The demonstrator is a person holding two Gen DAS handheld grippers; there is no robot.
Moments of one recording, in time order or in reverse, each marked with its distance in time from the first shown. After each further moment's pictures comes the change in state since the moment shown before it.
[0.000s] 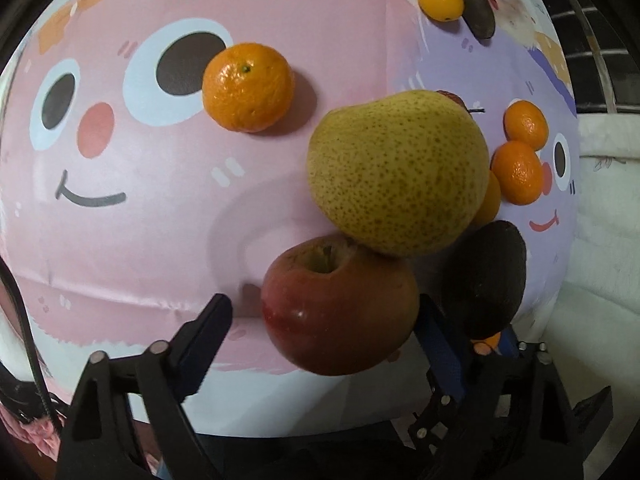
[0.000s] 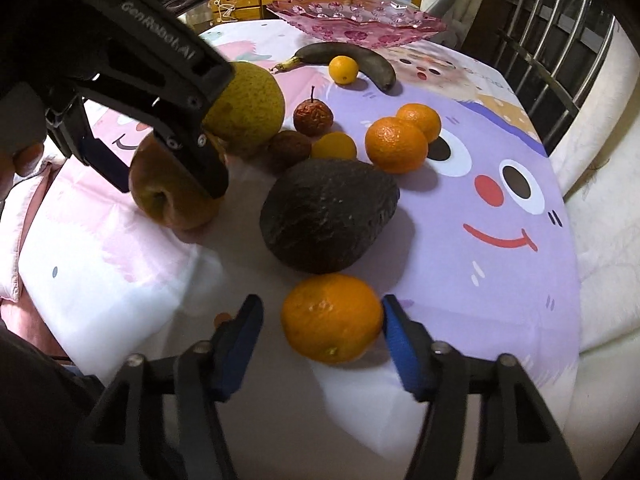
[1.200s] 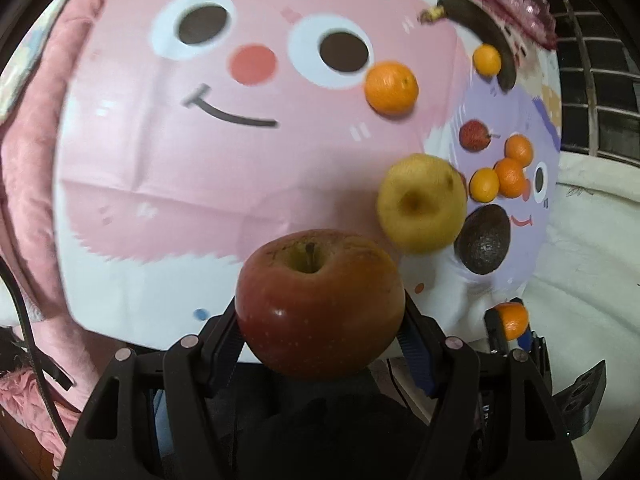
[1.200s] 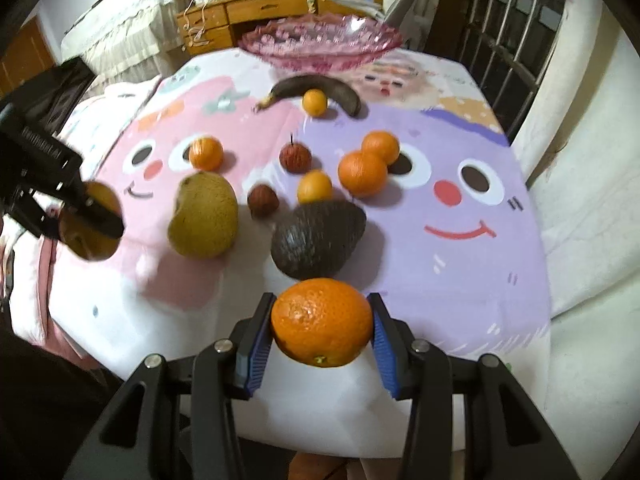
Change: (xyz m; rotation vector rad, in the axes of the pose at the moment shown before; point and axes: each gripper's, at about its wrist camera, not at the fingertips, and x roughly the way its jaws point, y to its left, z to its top) left arm -0.072 0.097 -0.048 -0.140 0.010 -0.099; right arm -0.061 -0.006 0.018 0.149 -0.020 -0.013
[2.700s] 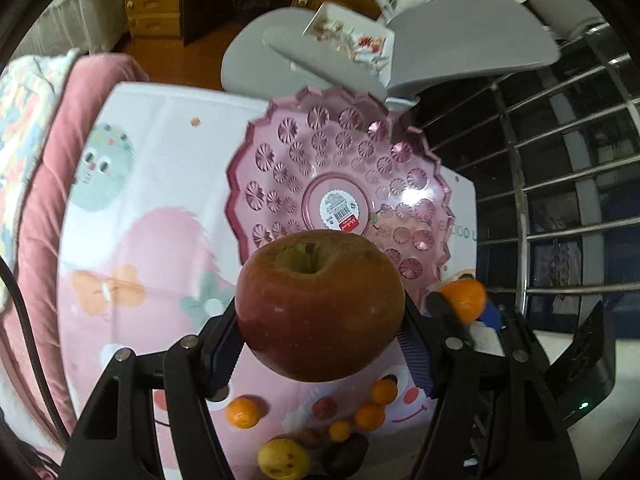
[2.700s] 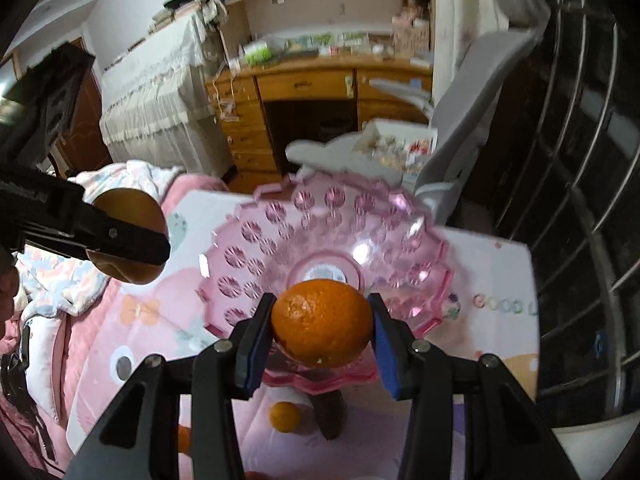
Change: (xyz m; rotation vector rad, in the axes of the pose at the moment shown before) left arm -0.136 -0.152 0.224 0.110 -0.377 -0.071; right arm 0.076 -0.044 0.303 -0.104 -0.184 0.167
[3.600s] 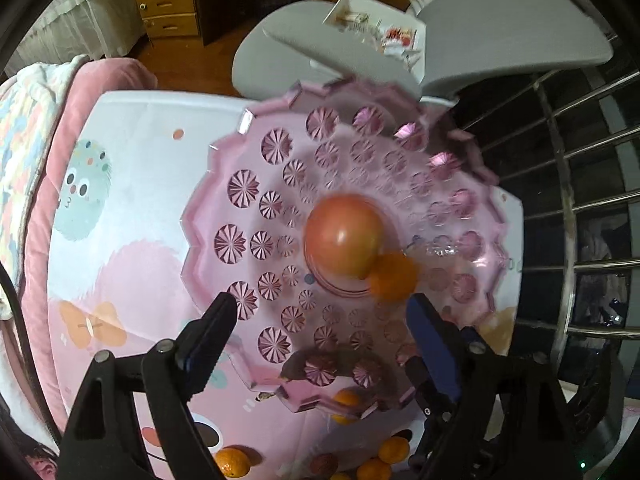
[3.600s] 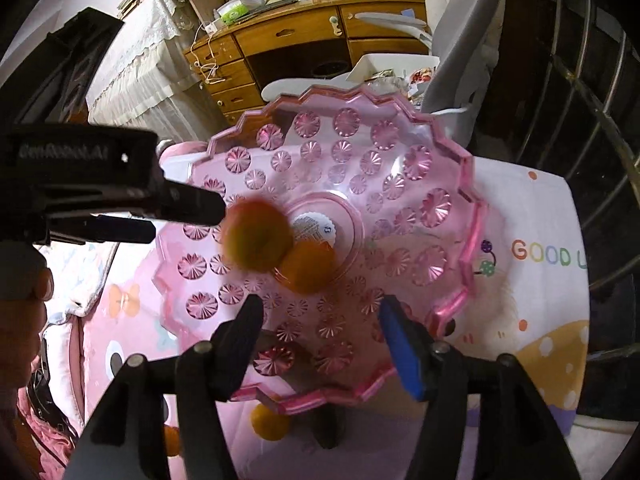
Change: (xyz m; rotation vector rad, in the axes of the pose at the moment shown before) left arm 0.067 -0.025 0.036 -0.019 -0.020 0.127; right arm 0.060 -0.028 -0.012 0.117 0.159 0.069
